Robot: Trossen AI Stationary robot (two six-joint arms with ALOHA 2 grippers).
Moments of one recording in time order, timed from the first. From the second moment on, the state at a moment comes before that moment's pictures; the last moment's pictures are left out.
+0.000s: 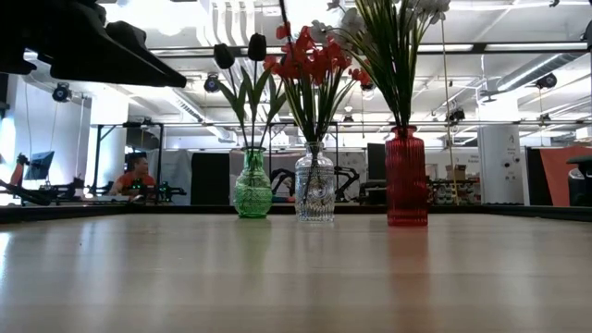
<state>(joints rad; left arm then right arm) -0.64 1.19 0.48 0.20 -0.81 -0.04 0.42 1.82 1.48 0.30 1.10 -0.33</state>
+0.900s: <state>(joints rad) -0.63 1.19 0.48 0.19 -0.81 -0.03 0.68 1.64 1.60 -0.11 1.23 0.00</state>
